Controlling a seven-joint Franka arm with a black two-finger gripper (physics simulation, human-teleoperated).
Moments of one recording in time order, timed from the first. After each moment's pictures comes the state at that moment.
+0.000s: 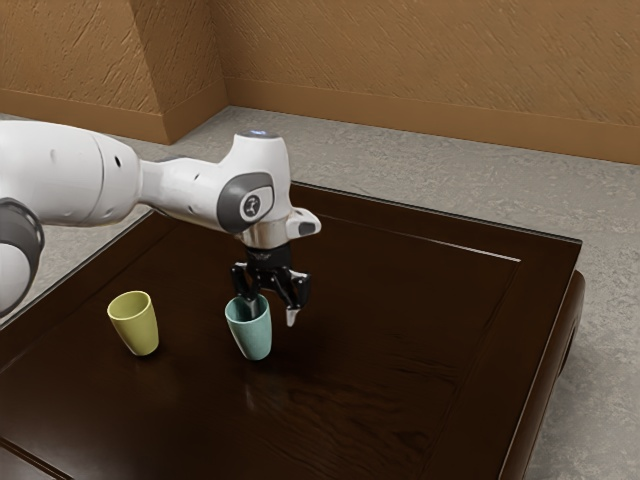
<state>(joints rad) -0.18 0.40 0.07 -1.79 -0.08 2.01 -0.22</state>
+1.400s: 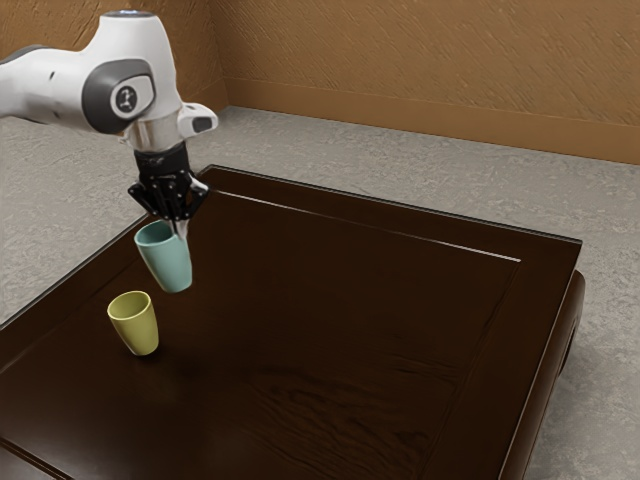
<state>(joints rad) 0.02 -0.04 0.02 -1.88 0.03 1.80 -0.29</state>
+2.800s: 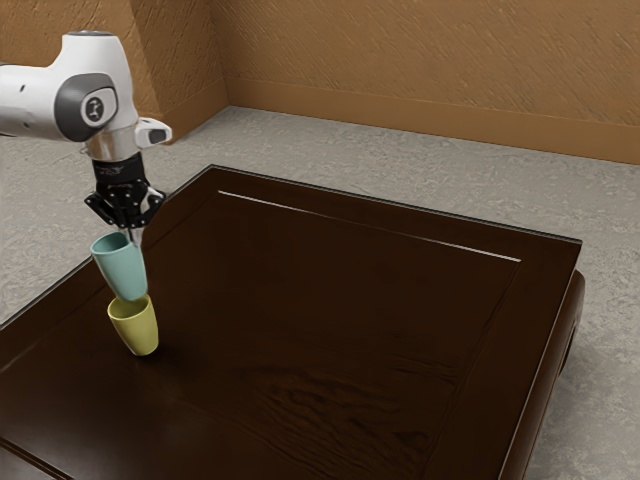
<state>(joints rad) 0.34 0.02 -0.13 -1.88 0.05 1.80 -0.26</state>
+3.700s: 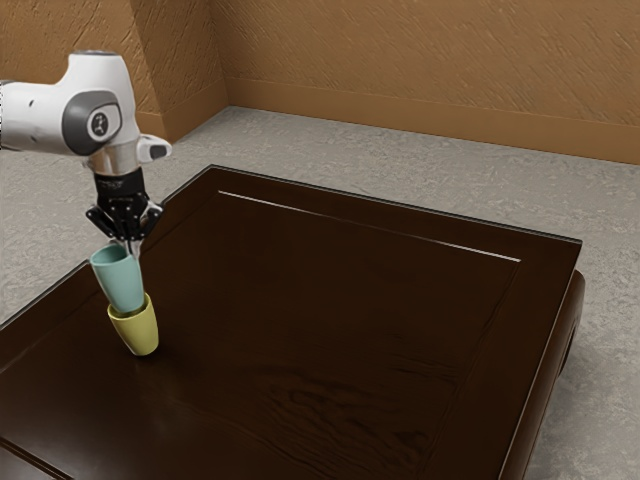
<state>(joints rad) 0.36 0.09 -0.13 -1.89 0.06 1.83 -0.25</state>
